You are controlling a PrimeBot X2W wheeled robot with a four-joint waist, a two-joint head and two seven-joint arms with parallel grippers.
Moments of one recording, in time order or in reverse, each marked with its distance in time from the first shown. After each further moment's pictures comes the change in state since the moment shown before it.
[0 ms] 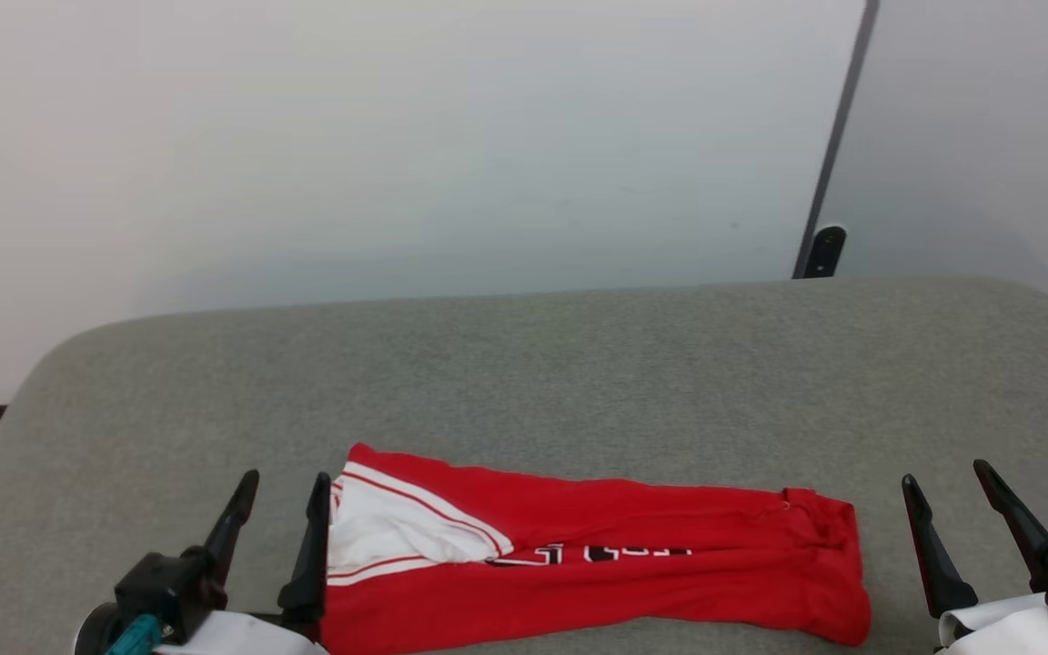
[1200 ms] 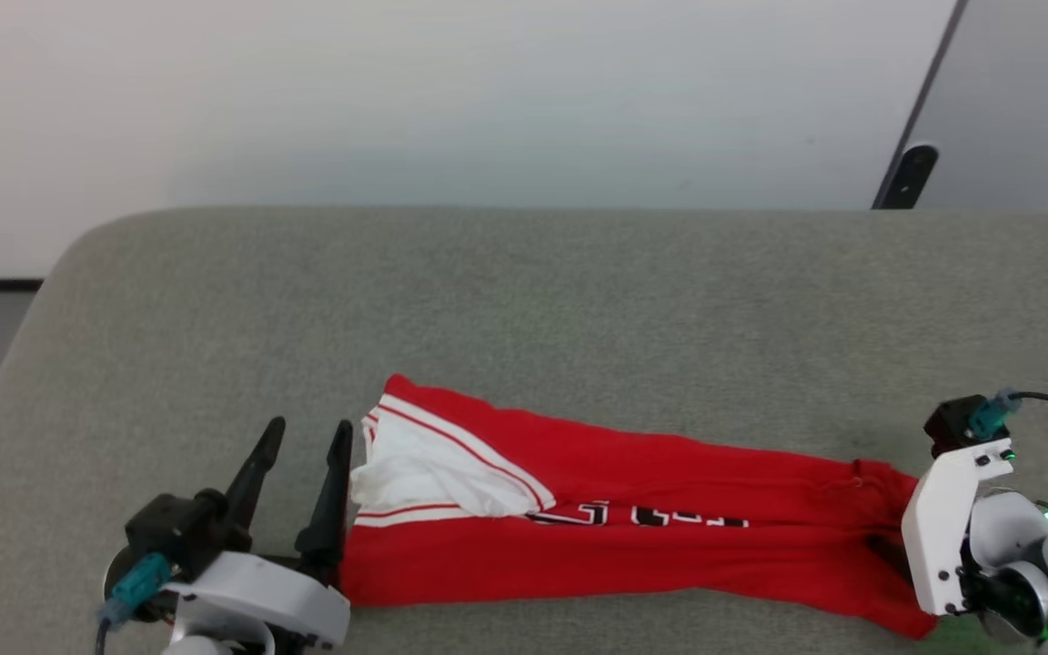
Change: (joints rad) left arm -0.120 -0.082 0.056 0.104 0.010 -0.134 0.012; right arm -0.383 -0.124 0.239 0.291 0.306 0.000 1.020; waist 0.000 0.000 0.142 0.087
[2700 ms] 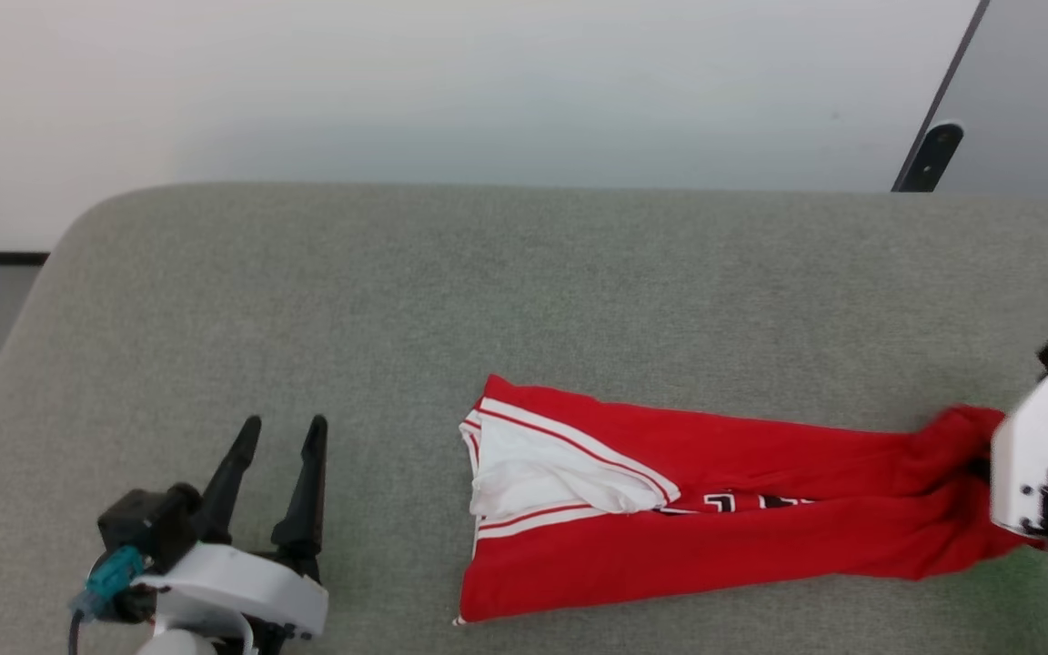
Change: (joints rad) left arm -0.039 0.003 0.030 0.066 -0.048 -0.022 -0.011; right arm -0.200 -0.067 -0.043 0.317 0.078 0.000 -0.099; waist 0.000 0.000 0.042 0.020
